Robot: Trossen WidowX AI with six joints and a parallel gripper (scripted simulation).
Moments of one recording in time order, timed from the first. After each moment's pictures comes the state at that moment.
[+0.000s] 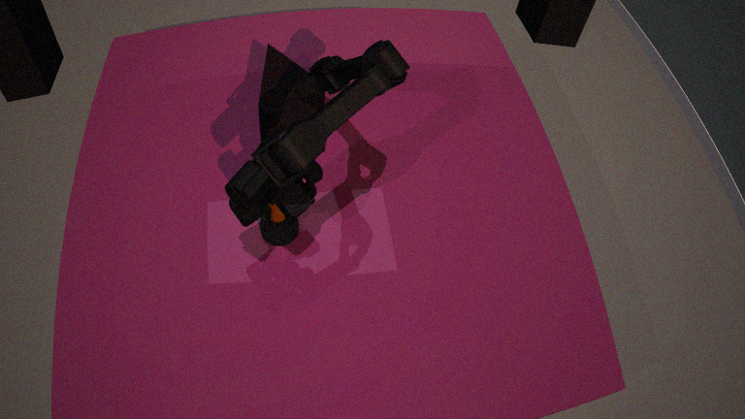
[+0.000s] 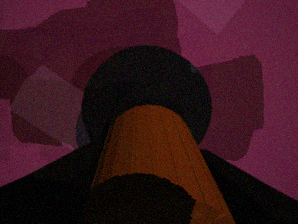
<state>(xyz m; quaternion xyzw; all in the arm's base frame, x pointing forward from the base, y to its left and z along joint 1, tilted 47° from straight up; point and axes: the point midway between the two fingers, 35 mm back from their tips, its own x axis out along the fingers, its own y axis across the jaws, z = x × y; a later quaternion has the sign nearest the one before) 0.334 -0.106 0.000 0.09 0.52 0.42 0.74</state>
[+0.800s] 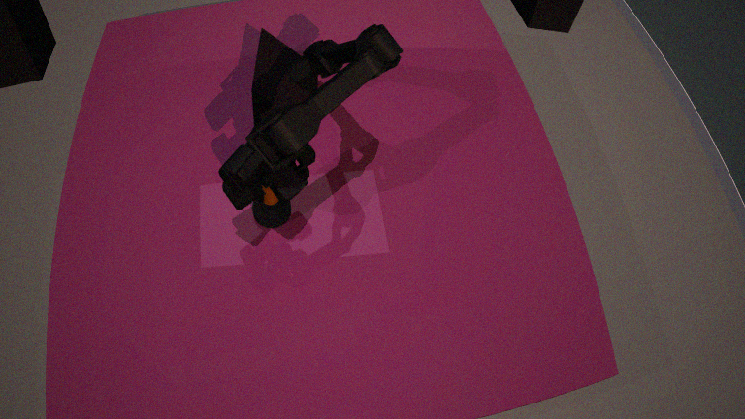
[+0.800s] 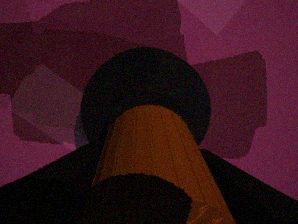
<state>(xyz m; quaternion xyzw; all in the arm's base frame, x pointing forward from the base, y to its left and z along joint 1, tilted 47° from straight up) 0.335 -0.105 -0.001 0.09 0.52 0.42 0.74</state>
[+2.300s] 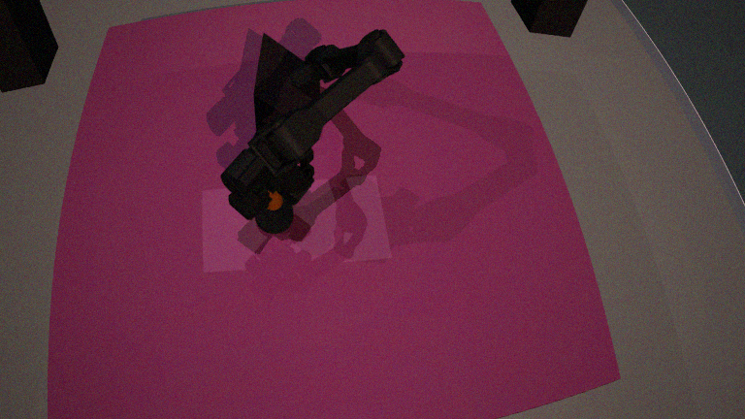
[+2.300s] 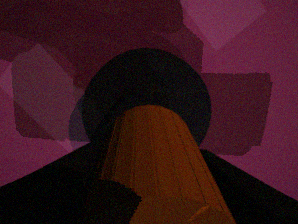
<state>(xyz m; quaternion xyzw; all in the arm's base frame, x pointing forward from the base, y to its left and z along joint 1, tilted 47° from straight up) 0.335 -0.105 0.001 0.01 0.47 0.47 0.75</state>
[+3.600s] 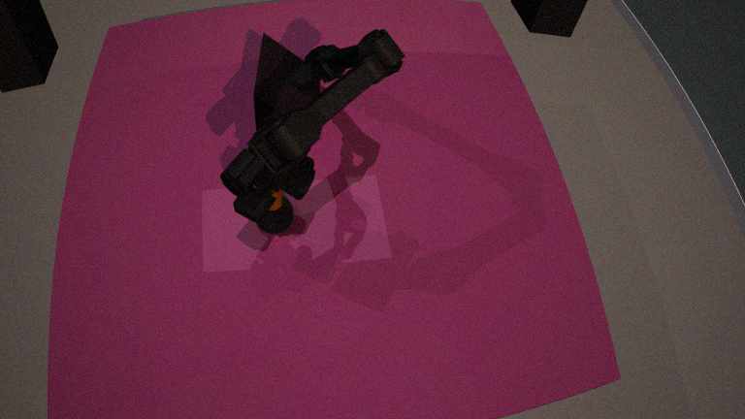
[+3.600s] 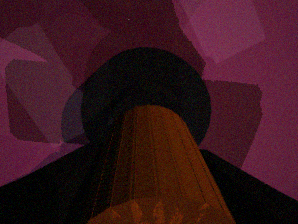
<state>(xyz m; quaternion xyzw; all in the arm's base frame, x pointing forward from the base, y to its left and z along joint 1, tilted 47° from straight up) 0.335 -0.105 -0.001 -0.07 0.42 0.52 0.74</state>
